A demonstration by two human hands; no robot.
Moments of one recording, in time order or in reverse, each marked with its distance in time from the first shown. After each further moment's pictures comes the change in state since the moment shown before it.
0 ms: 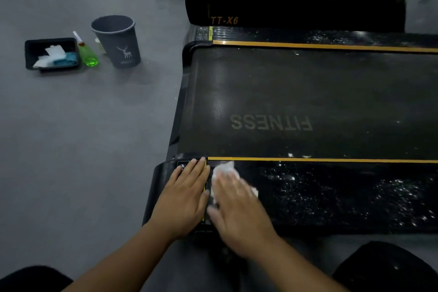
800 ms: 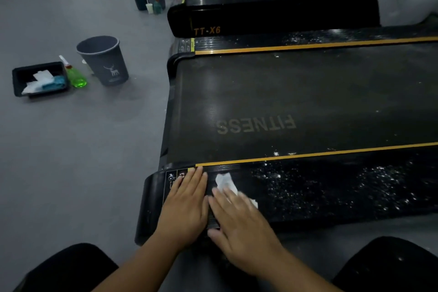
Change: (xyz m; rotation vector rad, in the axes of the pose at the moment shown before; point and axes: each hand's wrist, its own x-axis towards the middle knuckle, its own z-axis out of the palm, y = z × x) left_hand 0.010 0.031 0.003 0.061 0.029 0.022; right_hand -0.035 0.017 -0.002 -0.059 -0.002 -0.068
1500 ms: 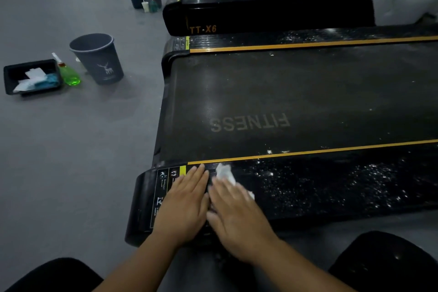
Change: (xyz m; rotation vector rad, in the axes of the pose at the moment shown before) left_hand 0.006 0.014 0.004 -0.126 -0.042 -0.031; right_hand 0.009 0.011 -0.012 0.056 -0.031 0.073
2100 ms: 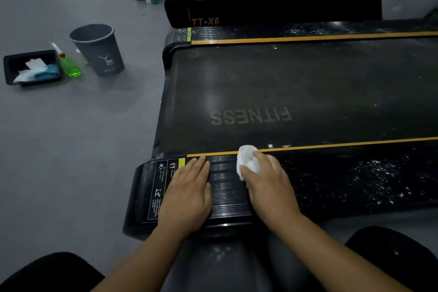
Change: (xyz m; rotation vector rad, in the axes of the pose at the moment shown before) left_hand 0.006 0.020 -0.003 -0.003 0.007 -0.116; right_hand 0.006 0.055 -0.018 -0.064 0.256 0.193
